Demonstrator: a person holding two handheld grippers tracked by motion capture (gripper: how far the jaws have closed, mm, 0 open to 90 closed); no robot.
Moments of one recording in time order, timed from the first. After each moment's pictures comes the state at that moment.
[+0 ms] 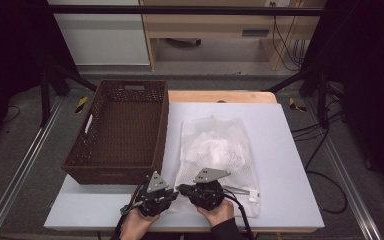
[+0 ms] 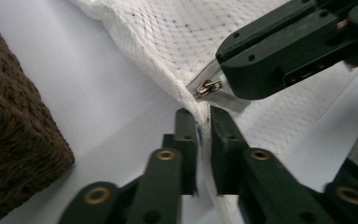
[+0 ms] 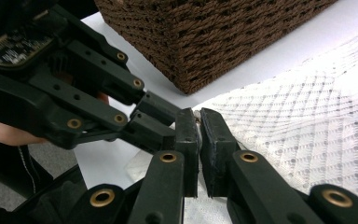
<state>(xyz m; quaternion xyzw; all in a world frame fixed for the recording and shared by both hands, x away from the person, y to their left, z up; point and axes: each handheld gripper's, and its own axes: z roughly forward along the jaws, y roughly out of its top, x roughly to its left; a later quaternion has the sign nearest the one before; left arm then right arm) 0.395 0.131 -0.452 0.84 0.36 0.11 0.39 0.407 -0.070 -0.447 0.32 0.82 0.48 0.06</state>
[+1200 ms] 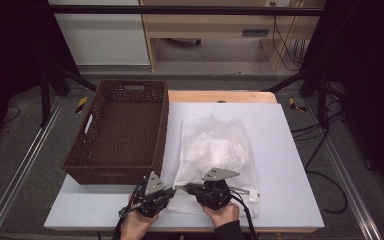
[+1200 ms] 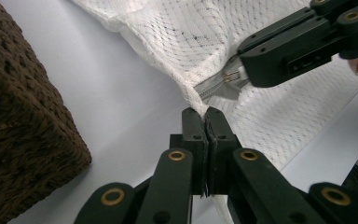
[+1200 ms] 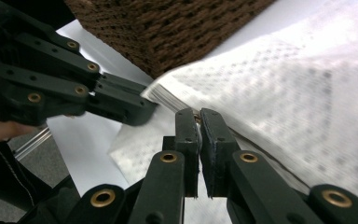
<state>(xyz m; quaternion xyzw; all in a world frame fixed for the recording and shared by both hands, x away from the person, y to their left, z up) 0.389 0.132 -0.450 0.83 0.37 0.14 0.39 0.407 -0.089 -0.453 0.37 0.79 0.48 0.06</state>
